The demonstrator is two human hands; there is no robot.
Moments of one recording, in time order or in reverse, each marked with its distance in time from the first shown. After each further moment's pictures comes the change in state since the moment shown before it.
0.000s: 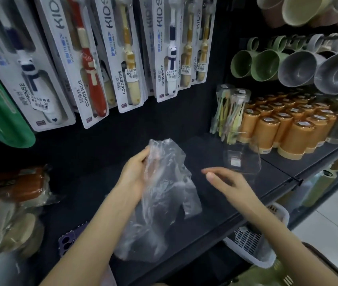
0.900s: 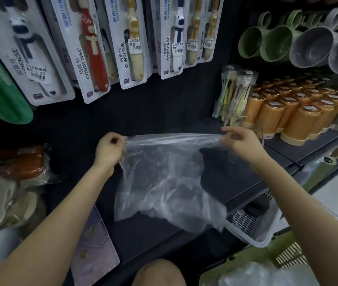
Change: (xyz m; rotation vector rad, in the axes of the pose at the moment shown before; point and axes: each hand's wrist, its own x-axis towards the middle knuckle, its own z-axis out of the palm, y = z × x) left_hand 0.046 0.010 -0.082 0.763 0.398 0.382; right_hand 0.063 0.016 -0.028 -0.112 0.129 0.213
